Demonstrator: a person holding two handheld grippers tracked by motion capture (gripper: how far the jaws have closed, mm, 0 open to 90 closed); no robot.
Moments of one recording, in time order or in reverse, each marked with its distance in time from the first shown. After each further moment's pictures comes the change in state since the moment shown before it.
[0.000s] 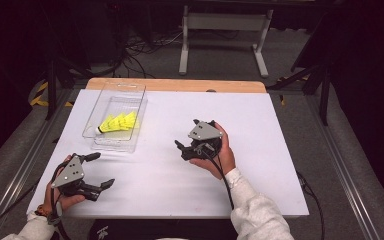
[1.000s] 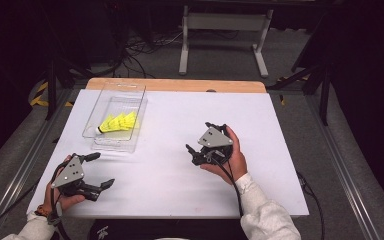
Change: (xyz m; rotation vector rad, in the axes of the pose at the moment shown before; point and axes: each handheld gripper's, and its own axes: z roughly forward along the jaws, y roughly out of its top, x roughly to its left) left arm 0.000 0.000 0.000 0.002 0.002 0.000; right arm -0.005 -0.016 -0.026 0.024 -0.072 -0.066
